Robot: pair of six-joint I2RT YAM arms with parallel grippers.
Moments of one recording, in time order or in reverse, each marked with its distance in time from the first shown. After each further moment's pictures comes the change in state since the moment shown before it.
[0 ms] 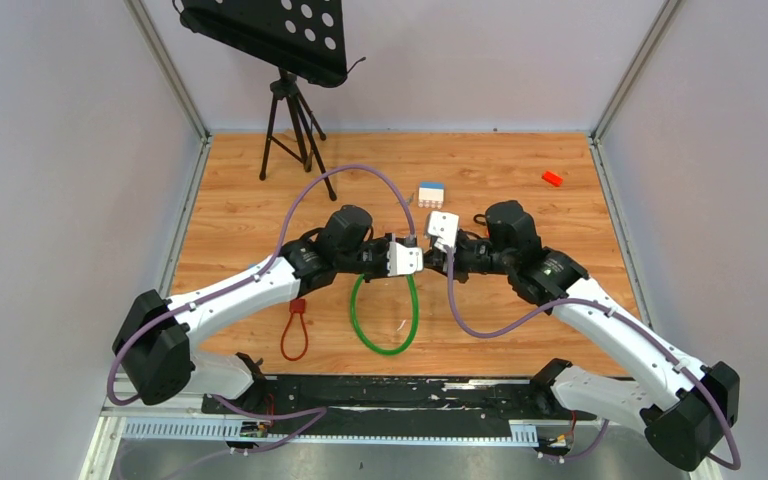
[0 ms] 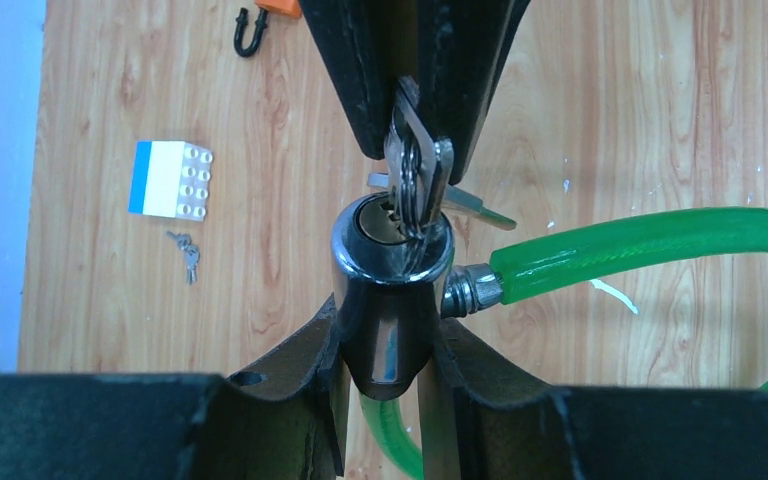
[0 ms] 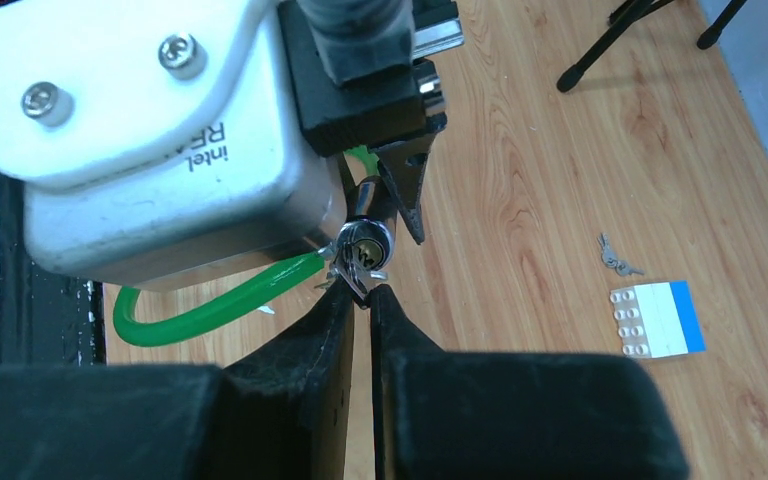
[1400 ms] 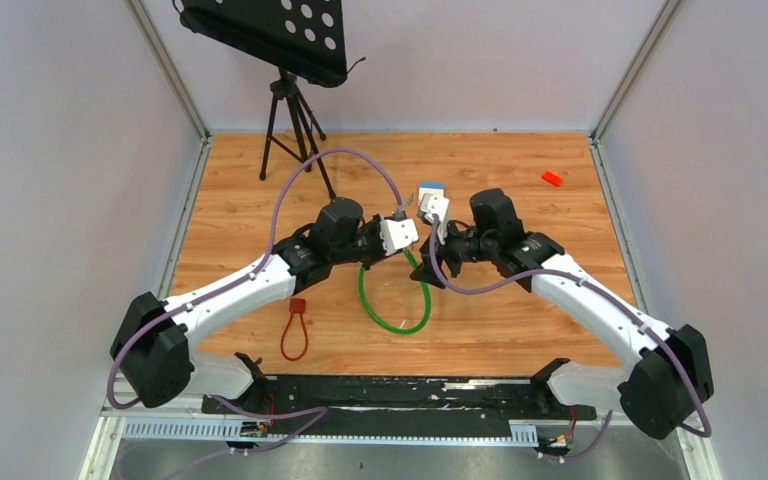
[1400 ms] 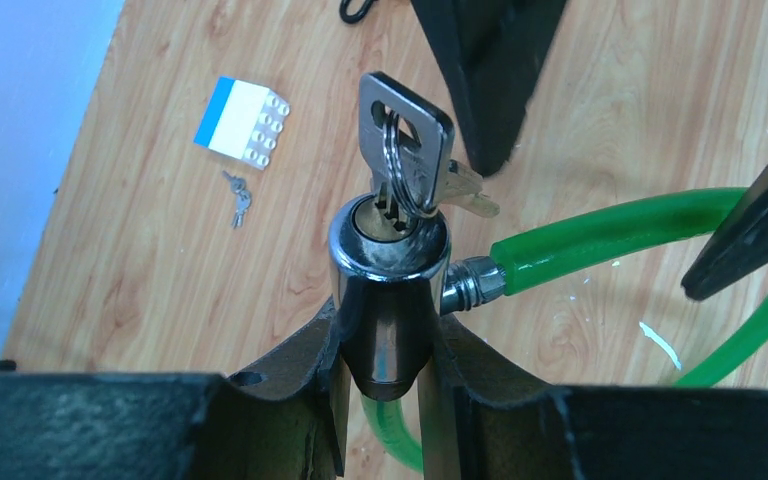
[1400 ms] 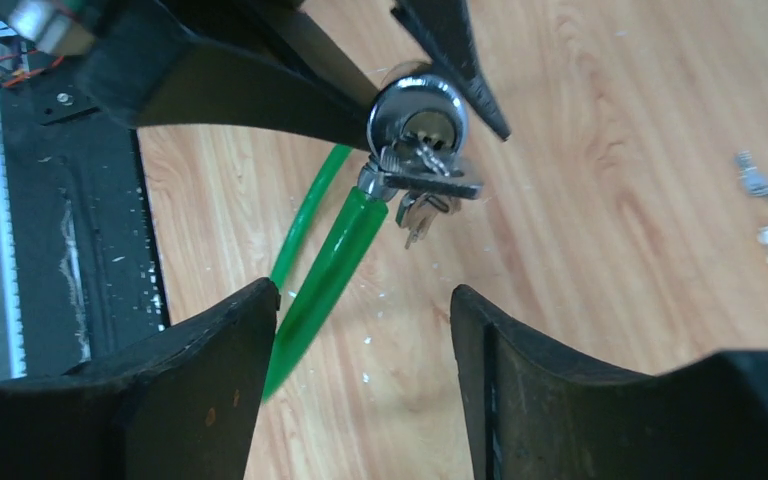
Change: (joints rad) left arm 0.037 -0.010 -0.009 0.105 -0.107 -0.179; right arm -0.077 0.162 0.037 -0.002 -0.071 0.190
